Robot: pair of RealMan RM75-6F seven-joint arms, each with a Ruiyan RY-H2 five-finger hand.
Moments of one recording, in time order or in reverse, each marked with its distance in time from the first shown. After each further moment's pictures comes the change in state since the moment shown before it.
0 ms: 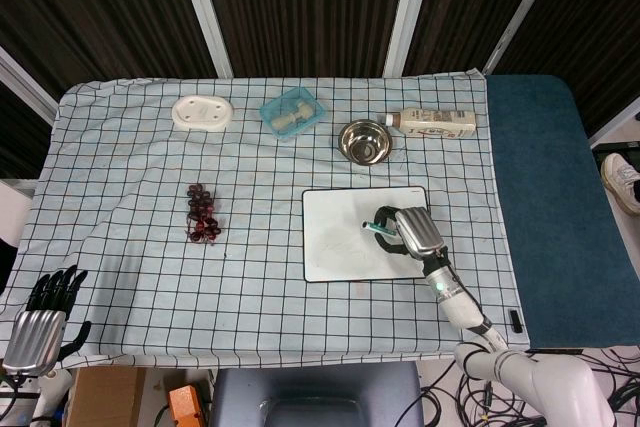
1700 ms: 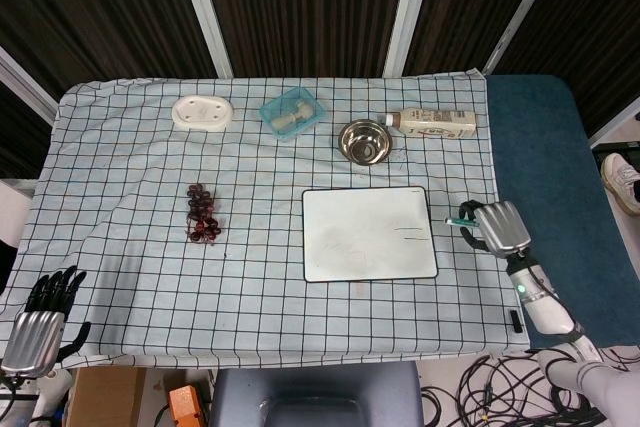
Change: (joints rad) left arm 0.005 -0.003 0.002 0.006 0.007 0.012 -0.019; right arm -0.142 0.271 -0.093 0.022 -0.039 0.050 -0.144
